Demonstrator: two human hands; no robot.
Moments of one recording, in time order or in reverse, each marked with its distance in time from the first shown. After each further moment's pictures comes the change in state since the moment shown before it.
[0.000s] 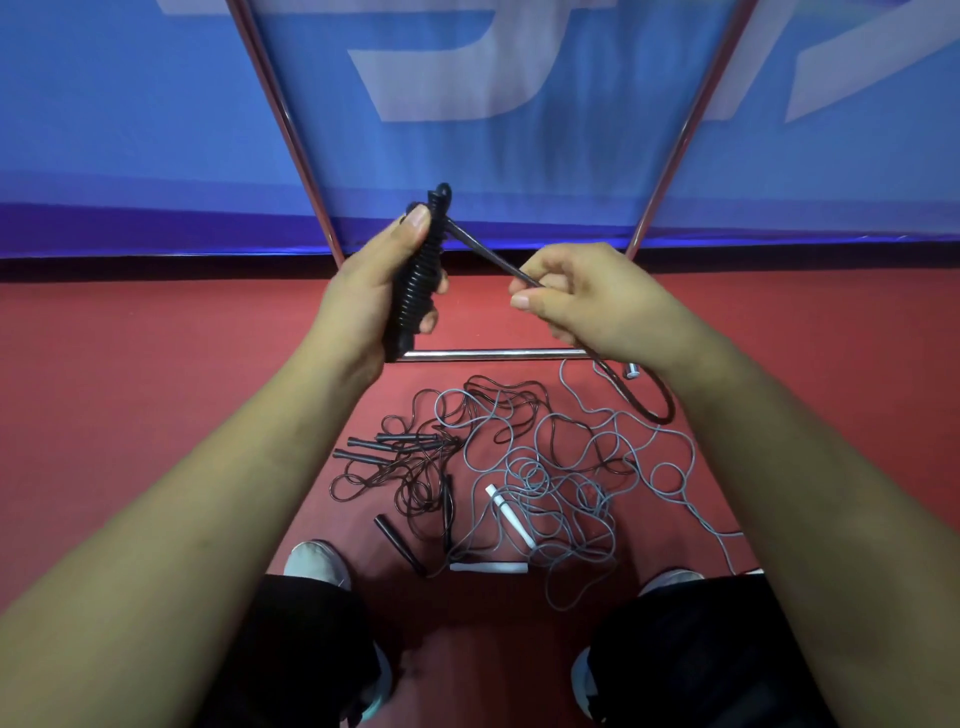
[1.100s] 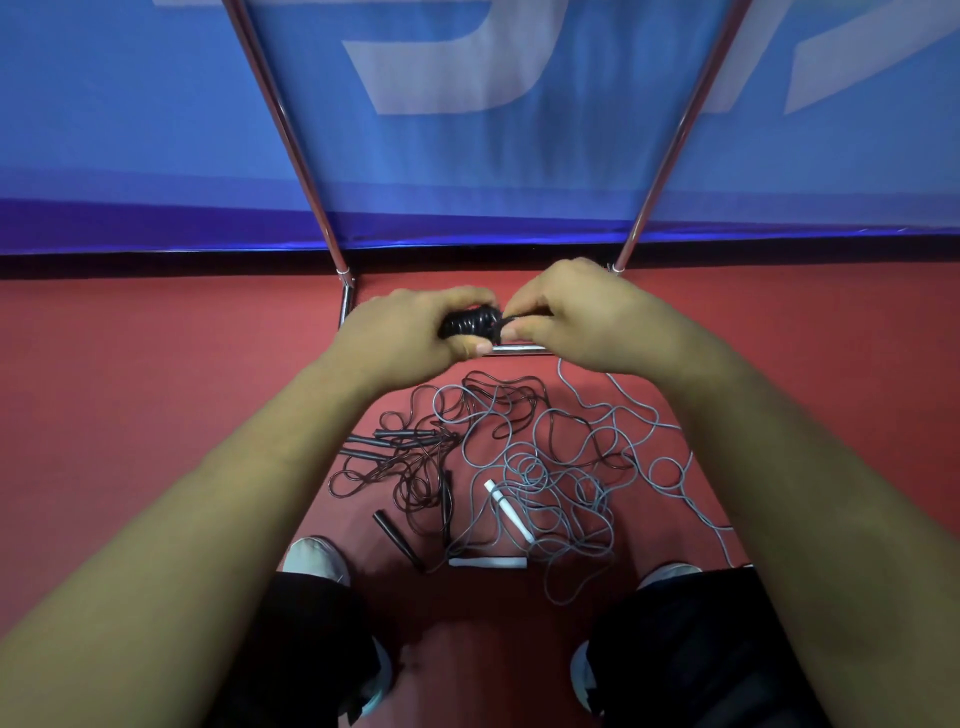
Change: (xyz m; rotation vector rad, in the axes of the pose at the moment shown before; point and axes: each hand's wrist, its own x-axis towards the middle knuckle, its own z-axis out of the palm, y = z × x) left_hand -0.006 -0.009 0.000 1.483 -0.266 0.153; right_hand -0.002 -0.009 0.004 -0.454 -0.175 -0.151
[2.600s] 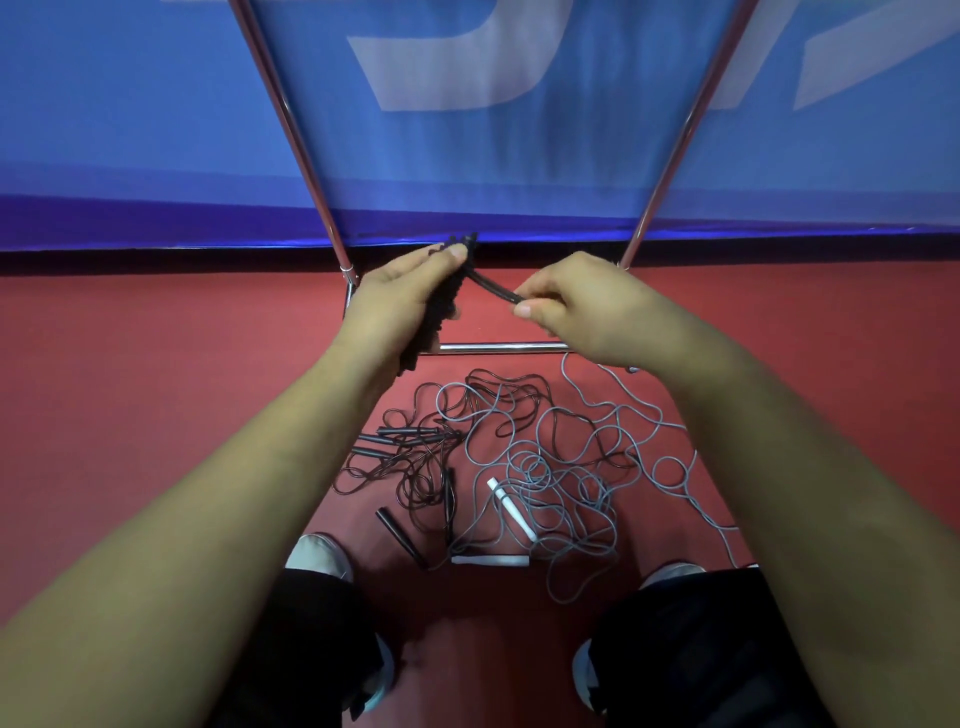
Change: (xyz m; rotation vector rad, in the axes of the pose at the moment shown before) left_hand 0.005 0.012 0.001 -1.208 0.277 -0.405; right_hand 0.004 0.007 0.004 0.119 0.058 0.144
